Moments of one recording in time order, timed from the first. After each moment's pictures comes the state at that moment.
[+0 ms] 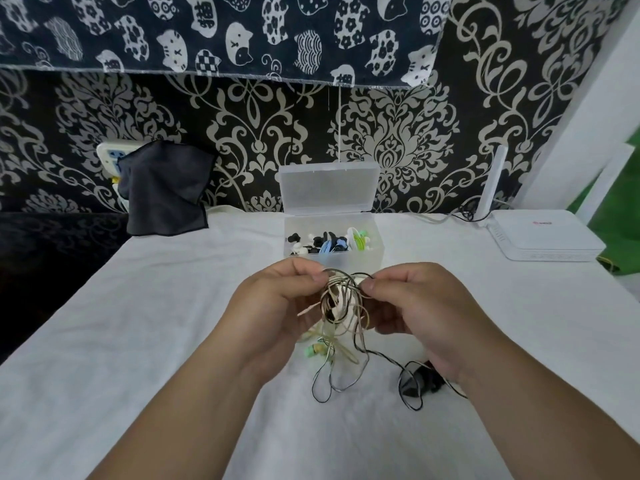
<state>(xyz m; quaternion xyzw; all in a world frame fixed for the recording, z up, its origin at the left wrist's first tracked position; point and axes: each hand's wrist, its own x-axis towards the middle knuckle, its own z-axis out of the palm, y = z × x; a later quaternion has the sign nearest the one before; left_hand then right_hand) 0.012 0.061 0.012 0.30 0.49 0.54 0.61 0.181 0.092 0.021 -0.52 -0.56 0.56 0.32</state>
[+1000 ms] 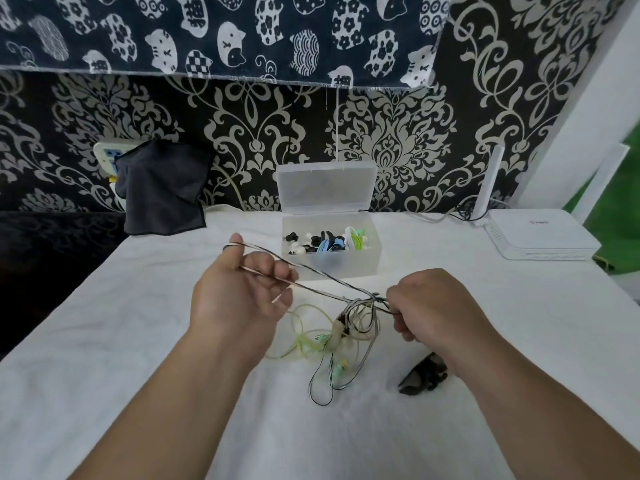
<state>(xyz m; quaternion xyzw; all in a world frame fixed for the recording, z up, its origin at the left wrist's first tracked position) -0.005 0.068 0.016 0.10 0.46 0.67 0.58 0.191 0.108 0.005 -0.66 -0.60 0.39 0.21</state>
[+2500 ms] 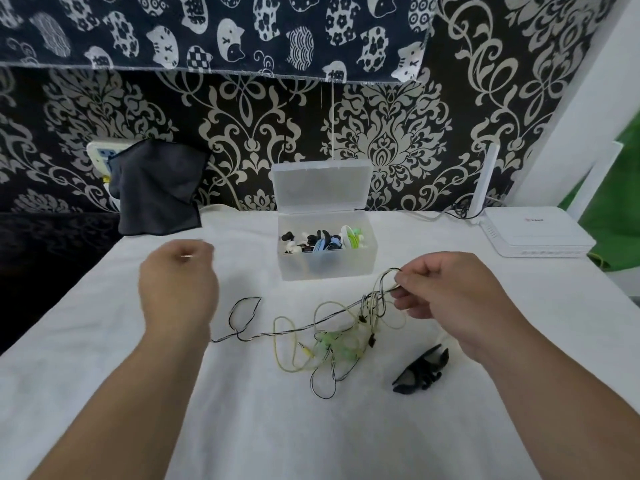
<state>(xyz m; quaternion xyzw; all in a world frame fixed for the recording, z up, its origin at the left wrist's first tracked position) -0.047 0.074 0.002 0.28 0.77 0.56 0.15 0.215 0.112 0.011 -0.59 -0.56 0.46 0.34</state>
